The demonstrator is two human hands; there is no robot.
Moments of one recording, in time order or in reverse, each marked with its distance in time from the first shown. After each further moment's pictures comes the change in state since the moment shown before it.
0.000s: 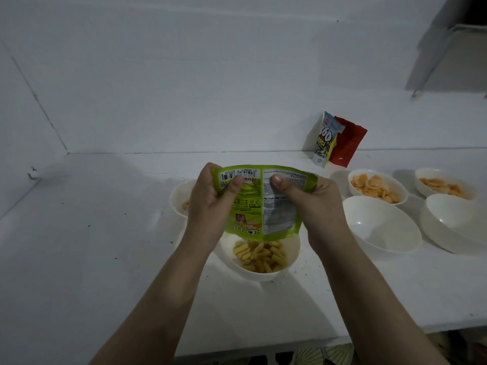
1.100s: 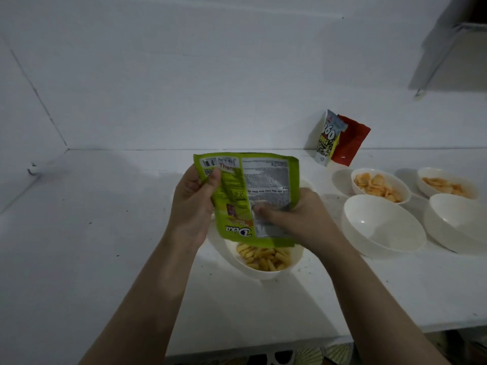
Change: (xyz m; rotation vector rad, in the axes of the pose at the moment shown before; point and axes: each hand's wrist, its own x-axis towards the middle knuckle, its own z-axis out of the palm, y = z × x) left_hand 0.008 -0.003 -0.023 -0.499 0.013 -0.216; right_hand 0.001 0.023 0.001 -0.617 -0.205 0.035
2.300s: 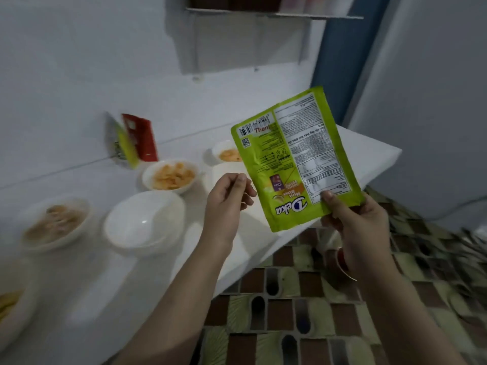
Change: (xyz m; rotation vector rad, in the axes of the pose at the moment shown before) left_hand -0.138 -0.183 0.418 0.166 -0.473 -0.246; right_hand -0.233 0.180 -0.372 0.500 0.992 0.051
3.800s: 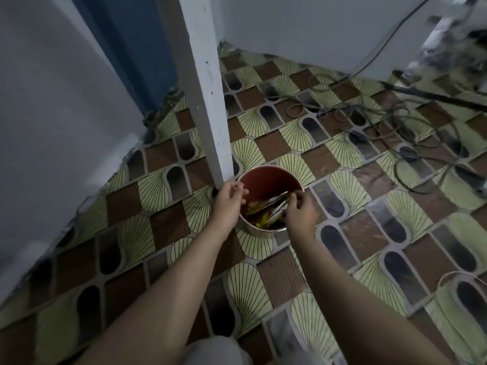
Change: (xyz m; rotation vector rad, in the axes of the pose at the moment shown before) left_hand 0.138 -0.740 0.452 0.548 -0.538 -0.545; right_hand 0.271 0.639 -0.528 -0.586 0.699 0.626
